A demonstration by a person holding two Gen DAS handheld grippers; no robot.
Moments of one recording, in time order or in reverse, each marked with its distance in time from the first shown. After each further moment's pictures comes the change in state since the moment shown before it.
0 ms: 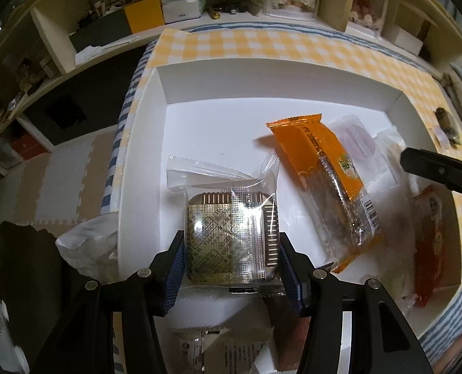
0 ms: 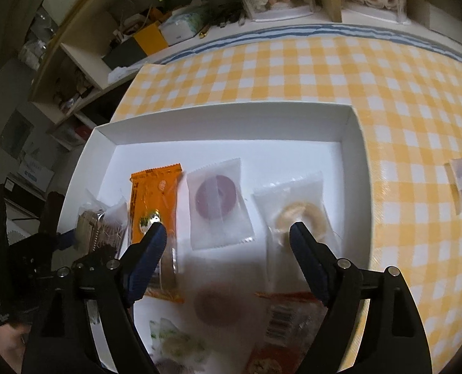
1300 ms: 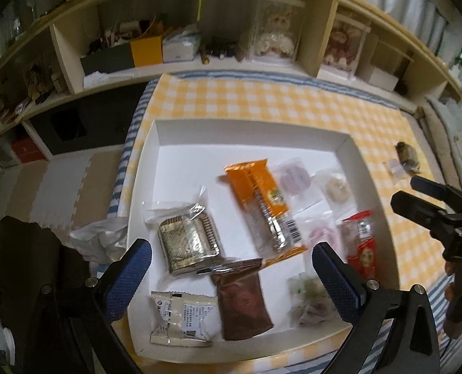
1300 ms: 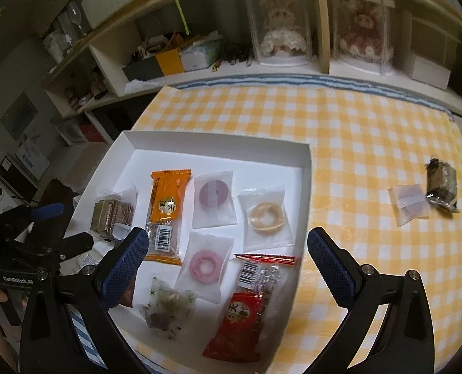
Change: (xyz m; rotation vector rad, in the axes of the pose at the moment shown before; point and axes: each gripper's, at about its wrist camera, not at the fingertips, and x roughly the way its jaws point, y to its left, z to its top) left arm -0.112 -0.020 -0.022 -0.058 -0.149 -0.081; right arm -0.084 0.014 -0.021 -0.133 -0.136 -0.065
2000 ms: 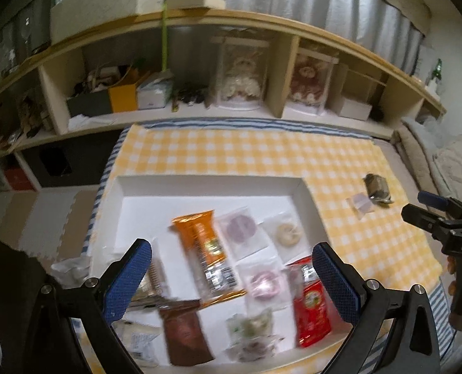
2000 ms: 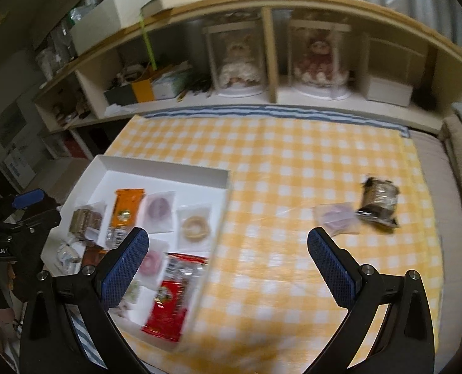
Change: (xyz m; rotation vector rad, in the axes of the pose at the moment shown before) left arm -0.029 -0.059 0.006 0.033 -0.169 -0.058; right arm -0.070 -0.082 0.001 -0.008 -0.102 -0.112
